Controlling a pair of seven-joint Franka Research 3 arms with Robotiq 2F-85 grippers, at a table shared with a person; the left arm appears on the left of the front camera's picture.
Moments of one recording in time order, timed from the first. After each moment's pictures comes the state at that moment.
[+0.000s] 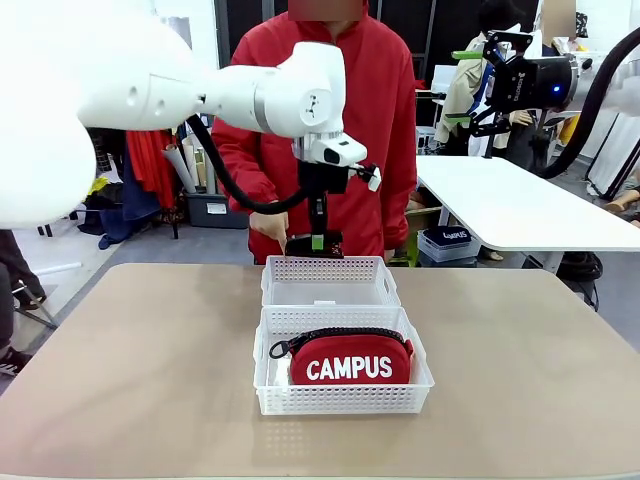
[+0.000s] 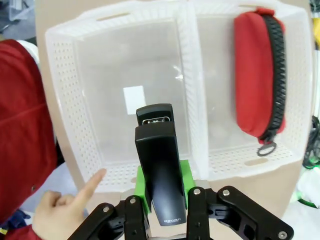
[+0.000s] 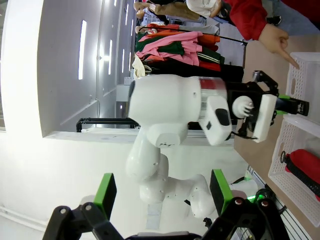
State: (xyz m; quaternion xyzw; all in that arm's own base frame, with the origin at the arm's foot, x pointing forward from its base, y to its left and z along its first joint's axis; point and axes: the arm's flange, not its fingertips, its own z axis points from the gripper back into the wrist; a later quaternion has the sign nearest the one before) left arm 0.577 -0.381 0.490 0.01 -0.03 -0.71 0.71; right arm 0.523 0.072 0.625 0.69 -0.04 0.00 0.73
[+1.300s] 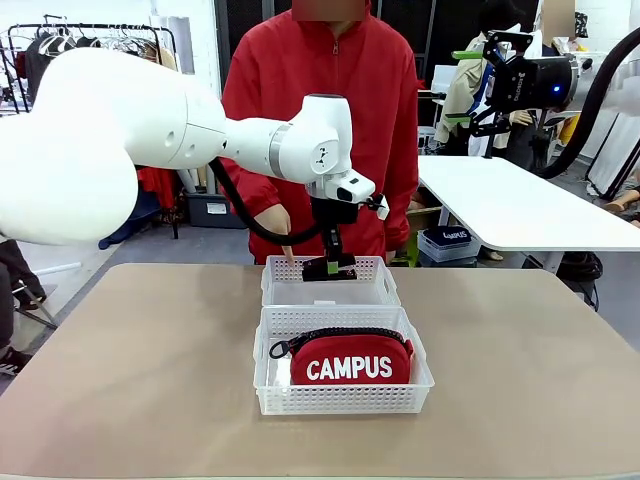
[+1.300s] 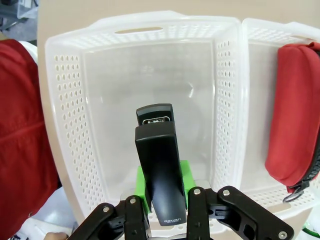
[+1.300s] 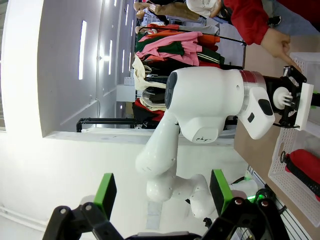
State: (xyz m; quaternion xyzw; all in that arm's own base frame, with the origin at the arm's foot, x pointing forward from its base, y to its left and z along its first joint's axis) left arm 0.600 -0.404 0.422 0.00 -0.06 -0.68 0.73; right arm 0.523 0.072 0.625 0.69 -0.04 0.00 0.73
